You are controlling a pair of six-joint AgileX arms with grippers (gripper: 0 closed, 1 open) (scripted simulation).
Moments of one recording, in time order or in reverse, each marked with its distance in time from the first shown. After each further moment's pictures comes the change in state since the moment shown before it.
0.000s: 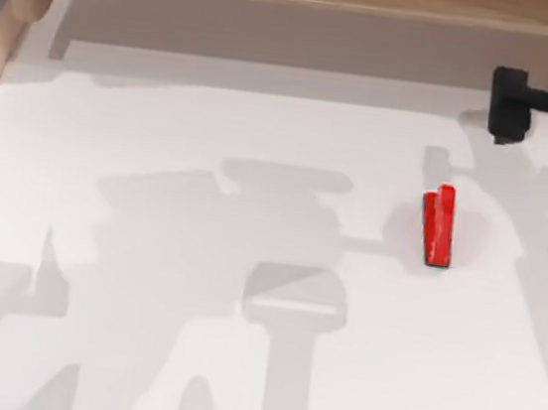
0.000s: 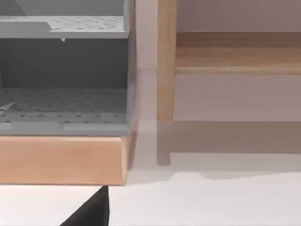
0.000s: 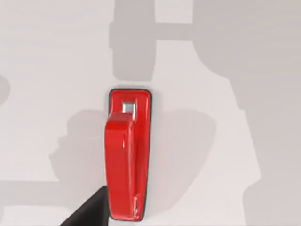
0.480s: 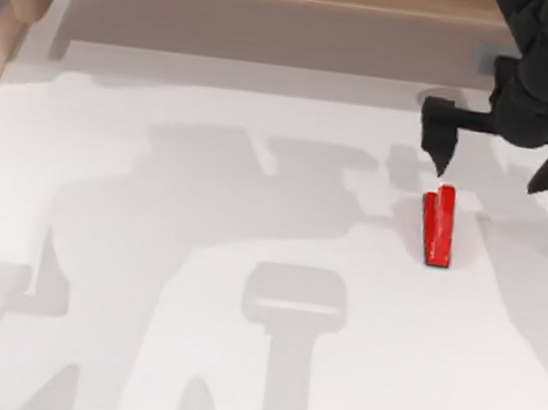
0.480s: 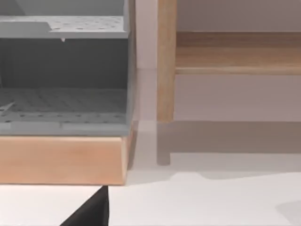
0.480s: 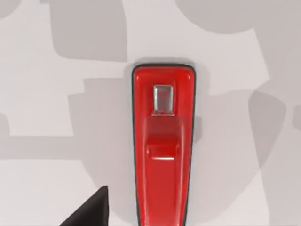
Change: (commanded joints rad) left arm 0.000 0.000 0.000 0.000 0.000 0.000; right arm 0.078 0.350 0.316 -0.237 0.025 0.088
